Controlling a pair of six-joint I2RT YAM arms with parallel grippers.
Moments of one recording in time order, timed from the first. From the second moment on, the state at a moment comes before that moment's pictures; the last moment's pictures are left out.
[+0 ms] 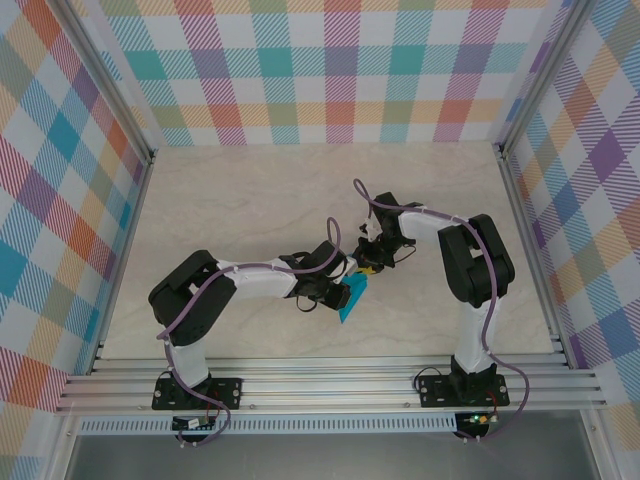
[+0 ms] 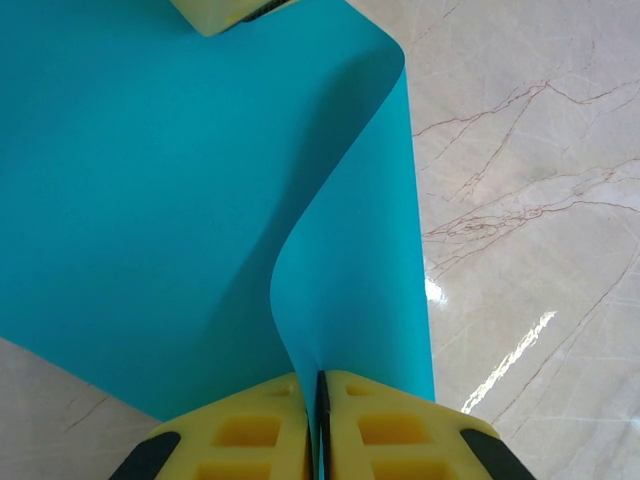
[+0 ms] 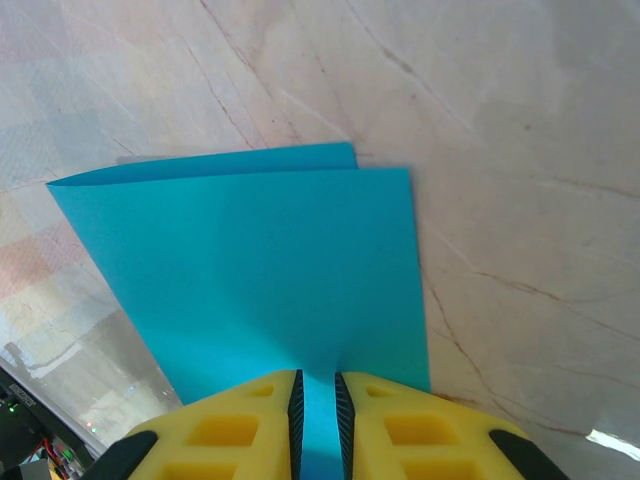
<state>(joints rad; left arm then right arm) -0.86 1.83 1.01 -0.24 0.22 -0.33 0.42 1.99 1.26 -0.71 -0.57 0.39</state>
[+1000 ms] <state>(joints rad) -0.86 1.82 1.00 -0.24 0.21 -0.32 0.42 1.96 1.24 -0.69 -0.55 0.42</state>
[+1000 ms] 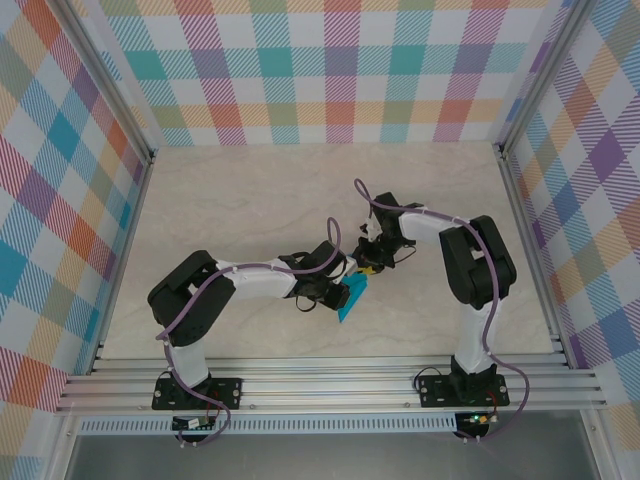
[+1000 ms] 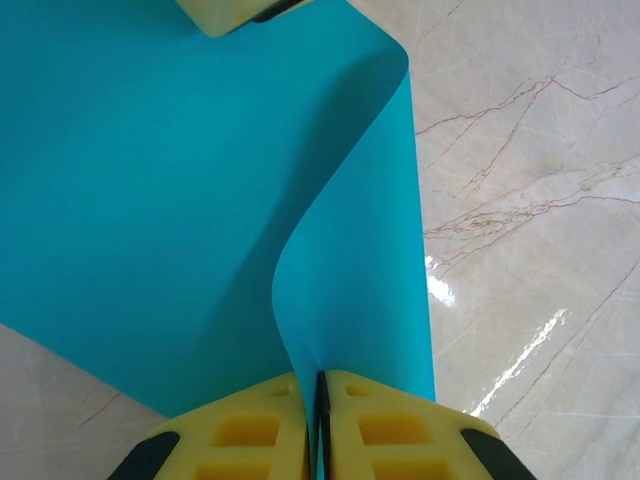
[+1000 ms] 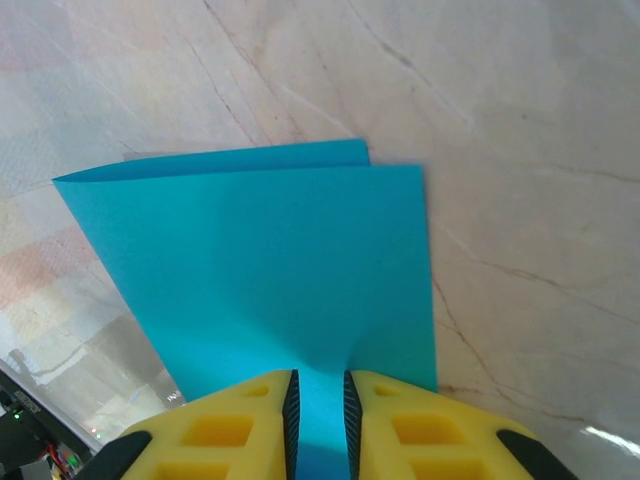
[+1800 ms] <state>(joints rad) -0.86 1.82 1.00 -0.23 0.21 -0.32 0.42 1.63 0.85 -0.37 -0.65 0.70</state>
